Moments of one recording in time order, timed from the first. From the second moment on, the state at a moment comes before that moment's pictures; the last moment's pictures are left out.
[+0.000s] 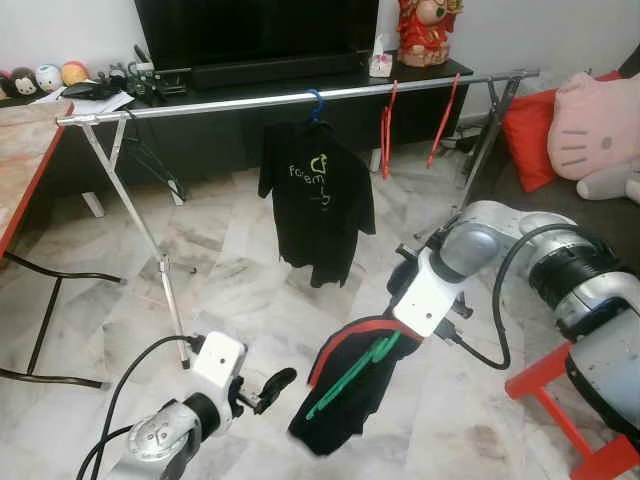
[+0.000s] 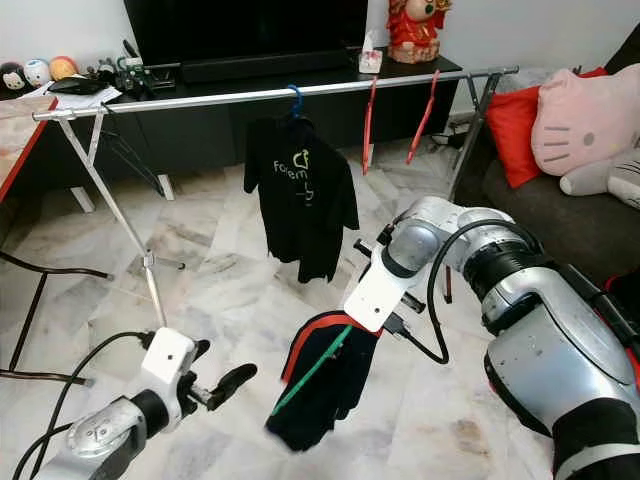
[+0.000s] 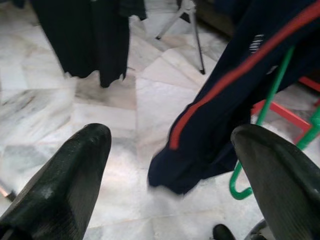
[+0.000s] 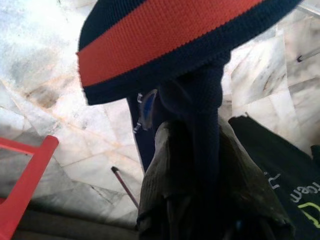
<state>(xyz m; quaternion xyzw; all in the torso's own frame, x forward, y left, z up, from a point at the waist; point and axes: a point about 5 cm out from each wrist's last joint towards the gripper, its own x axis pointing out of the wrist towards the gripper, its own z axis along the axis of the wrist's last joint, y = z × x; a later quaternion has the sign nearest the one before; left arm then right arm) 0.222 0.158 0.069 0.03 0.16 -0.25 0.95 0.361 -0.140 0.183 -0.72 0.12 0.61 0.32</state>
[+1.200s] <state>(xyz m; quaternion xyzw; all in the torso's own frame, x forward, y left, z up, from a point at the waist) 0.229 0.182 0.088 0.01 0.06 -0.15 0.99 0.381 -0.125 0.284 -0.76 0.04 0.53 0.39</state>
